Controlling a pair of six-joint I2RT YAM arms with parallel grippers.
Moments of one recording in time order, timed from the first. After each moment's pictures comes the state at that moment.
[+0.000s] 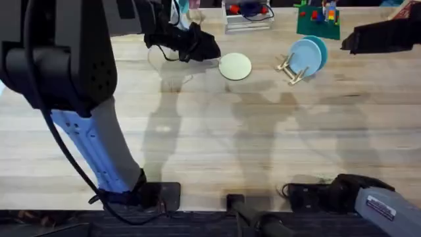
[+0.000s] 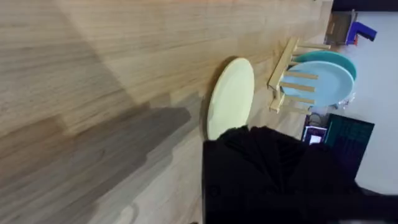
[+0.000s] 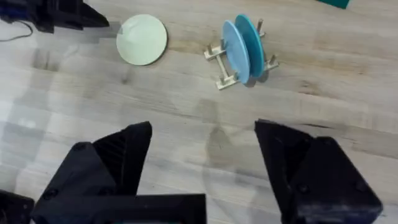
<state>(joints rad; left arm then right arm) -0.10 2.08 1.40 -0.46 0.92 -0.41 -0.16 1.07 1.39 -1.23 -0.31 -0.19</state>
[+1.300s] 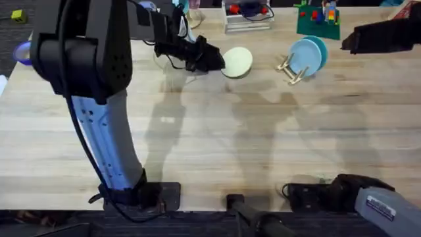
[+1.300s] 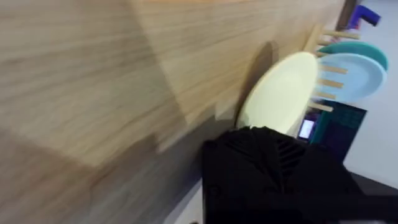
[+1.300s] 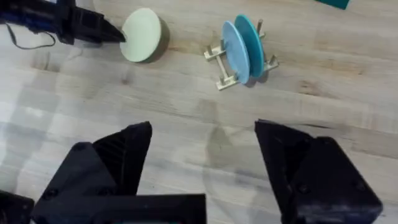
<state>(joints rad) -0.13 2.20 1.41 -0.45 0.96 -0.40 -0.16 1.07 1.39 -1.23 -0.31 -0.19</state>
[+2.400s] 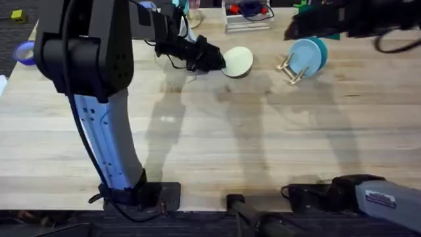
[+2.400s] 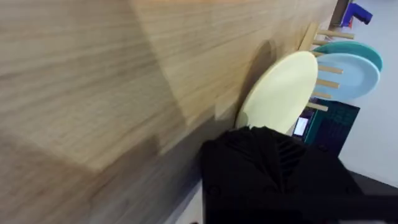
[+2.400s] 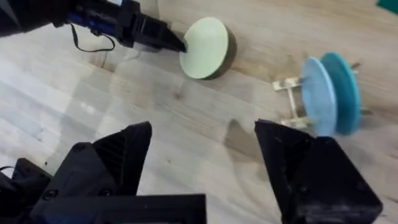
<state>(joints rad) -0.13 2.22 1.43 -0.45 0.98 -0.40 0.07 1.33 1.39 -1.03 -0.41 -0.07</state>
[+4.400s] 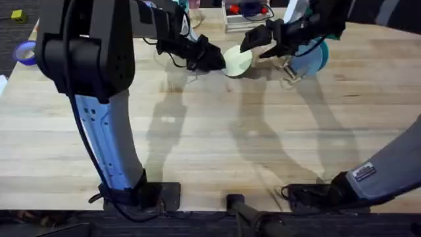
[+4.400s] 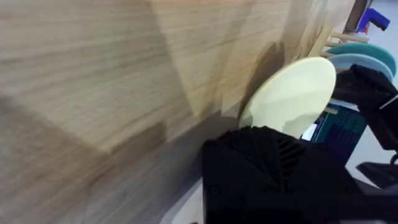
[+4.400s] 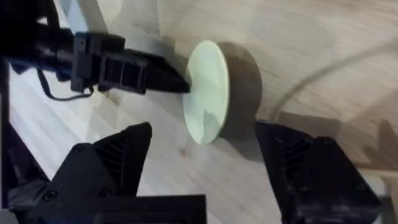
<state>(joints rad) -0.14 2.22 1.45 -0.52 0.92 -0.41 0.11 1.91 1.39 -0.62 -0.67 0.06</state>
